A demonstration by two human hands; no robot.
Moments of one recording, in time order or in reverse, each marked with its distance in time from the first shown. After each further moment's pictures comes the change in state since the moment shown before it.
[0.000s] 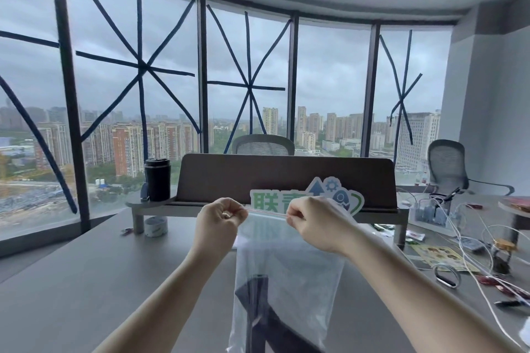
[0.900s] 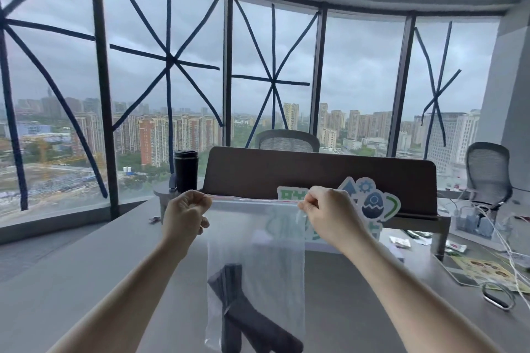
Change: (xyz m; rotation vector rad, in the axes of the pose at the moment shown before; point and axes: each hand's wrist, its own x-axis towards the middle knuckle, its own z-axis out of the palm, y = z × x) left_hand 0.045 -0.059 -0.085 -0.104 0.170 -0.144; right_hand 0.042 -0.021 0.040 0.122 0.230 0.070
